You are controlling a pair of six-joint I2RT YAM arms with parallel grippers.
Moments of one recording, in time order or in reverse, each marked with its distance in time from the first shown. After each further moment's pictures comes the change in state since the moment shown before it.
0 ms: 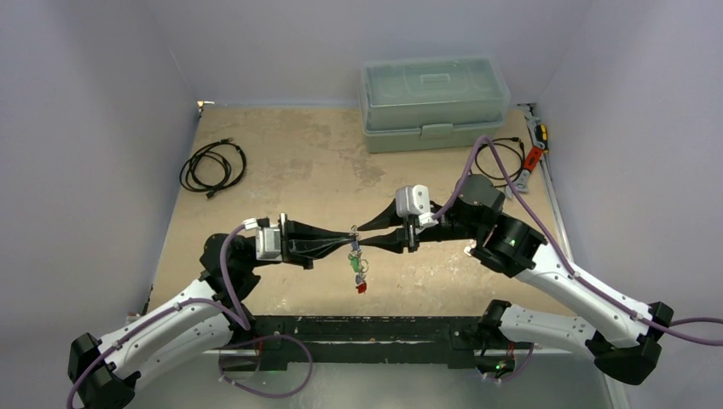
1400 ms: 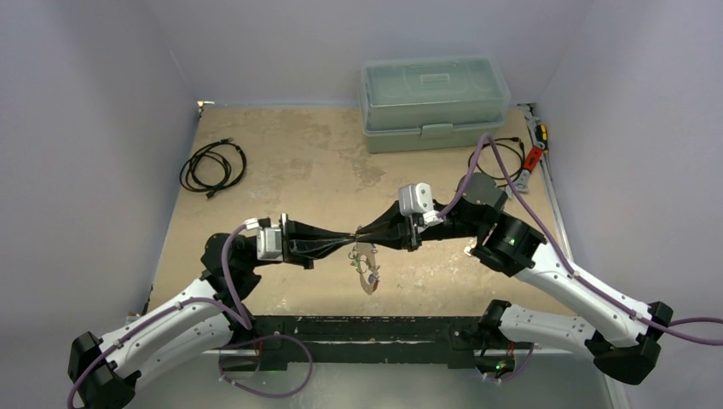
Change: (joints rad) left arm 0.000 0.009 -0.002 0.010 0.010 0.000; right arm 0.000 0.004 0.002 0.051 -0.040 0.026
